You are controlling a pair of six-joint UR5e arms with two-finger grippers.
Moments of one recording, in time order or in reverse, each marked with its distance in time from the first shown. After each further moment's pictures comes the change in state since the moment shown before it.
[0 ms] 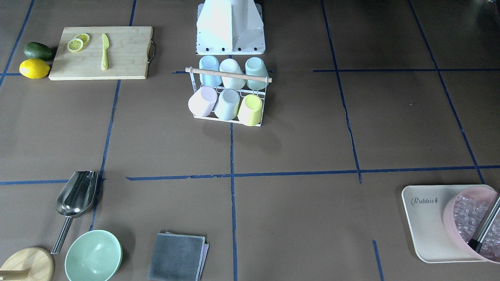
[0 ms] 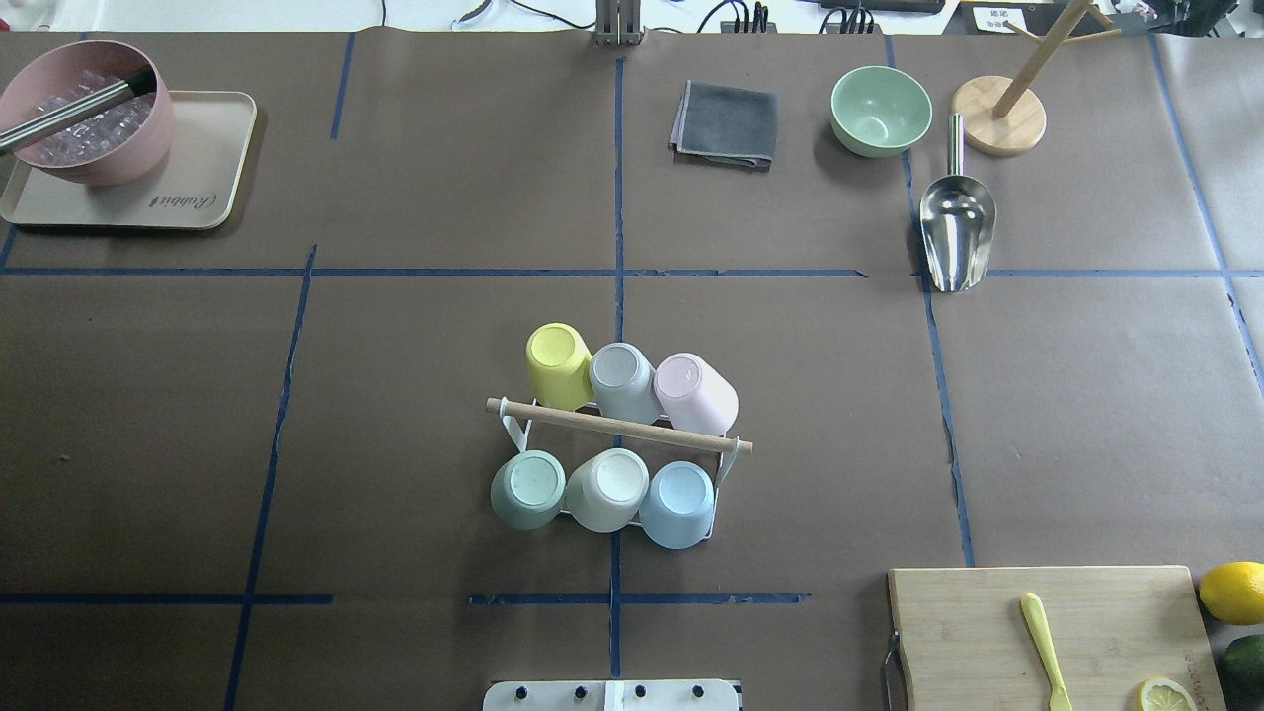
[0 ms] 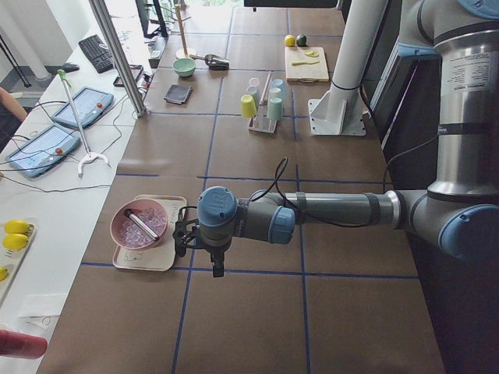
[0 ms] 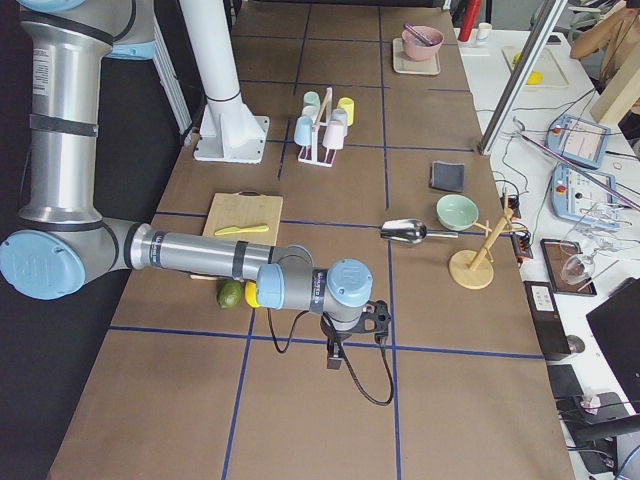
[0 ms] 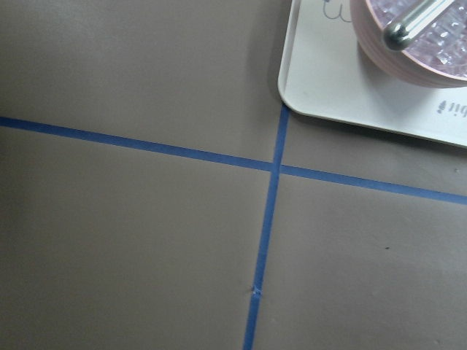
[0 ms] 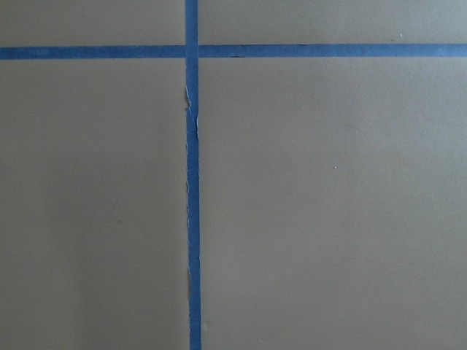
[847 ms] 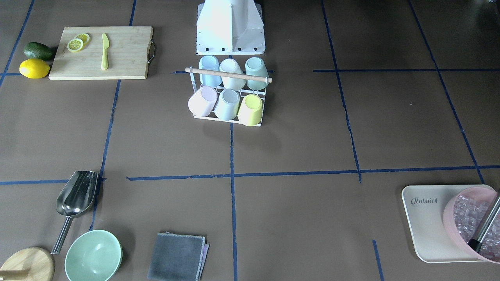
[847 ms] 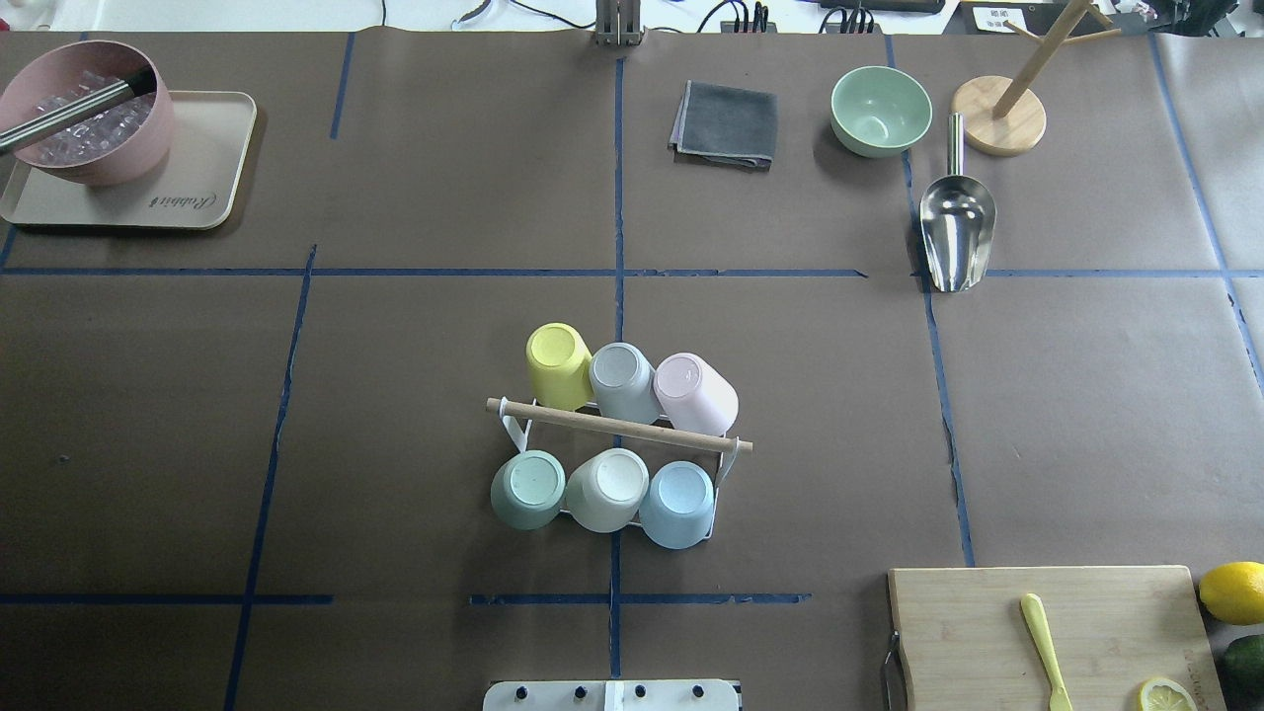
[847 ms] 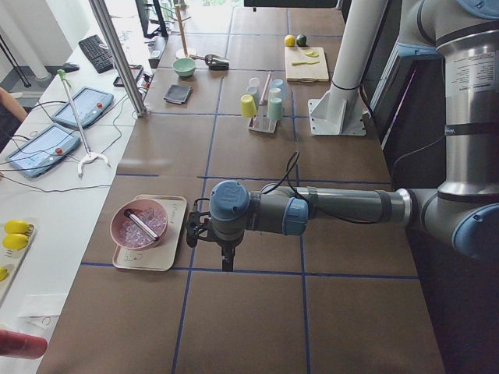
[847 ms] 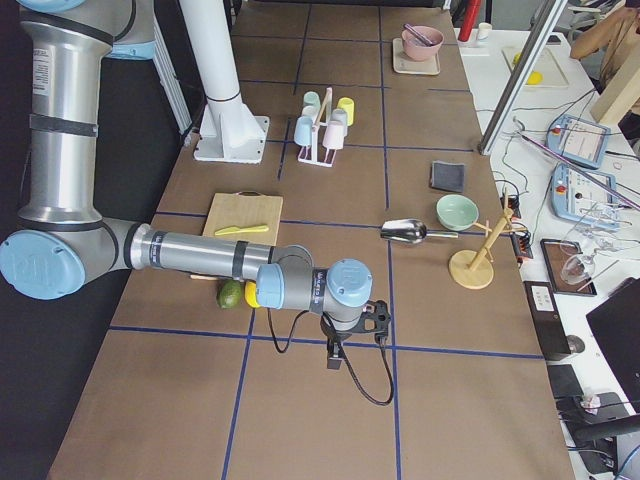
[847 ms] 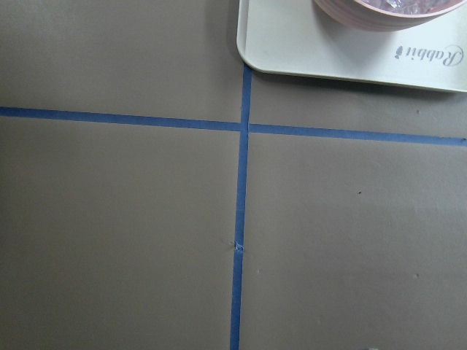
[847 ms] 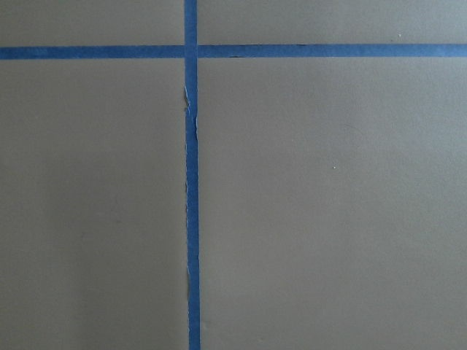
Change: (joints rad) left arm 0.012 0.044 -0.058 0.084 -0.004 0.218; right arm 0.000 0.000 0.000 0.000 -0.001 0.000
